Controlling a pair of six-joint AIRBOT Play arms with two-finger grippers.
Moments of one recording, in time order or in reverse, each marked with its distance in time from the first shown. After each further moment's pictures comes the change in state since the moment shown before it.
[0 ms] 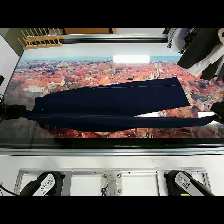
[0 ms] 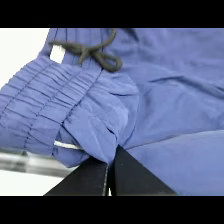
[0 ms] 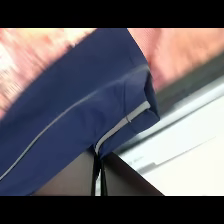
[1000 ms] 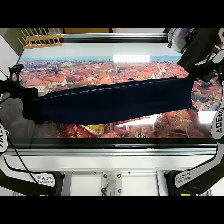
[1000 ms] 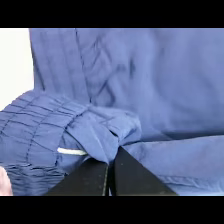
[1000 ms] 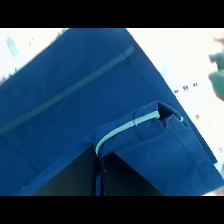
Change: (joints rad) left arm -0.084 -0.616 0.463 -0.029 0.023 -0.024; right arm 0.316 -0.708 0.729 -0.011 -0.255 0.222
